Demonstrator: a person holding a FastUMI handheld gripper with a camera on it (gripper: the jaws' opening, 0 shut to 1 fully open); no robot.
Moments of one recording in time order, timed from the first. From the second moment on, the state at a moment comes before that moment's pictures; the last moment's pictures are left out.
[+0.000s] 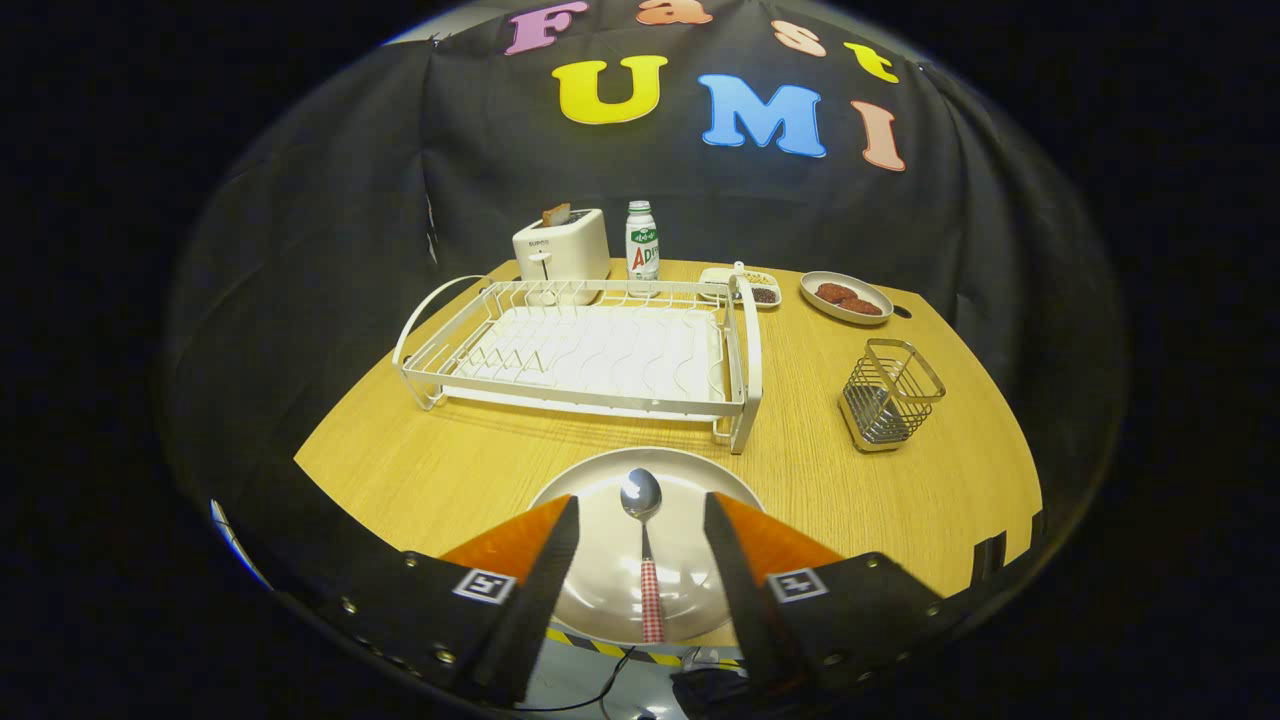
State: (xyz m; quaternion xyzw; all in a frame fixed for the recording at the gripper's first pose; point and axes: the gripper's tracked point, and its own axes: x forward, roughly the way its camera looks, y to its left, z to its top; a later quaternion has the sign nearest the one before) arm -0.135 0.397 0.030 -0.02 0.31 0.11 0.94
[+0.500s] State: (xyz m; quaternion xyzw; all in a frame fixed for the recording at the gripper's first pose) arm -0.114 0.390 0.101 0.00 0.20 0.12 0.97
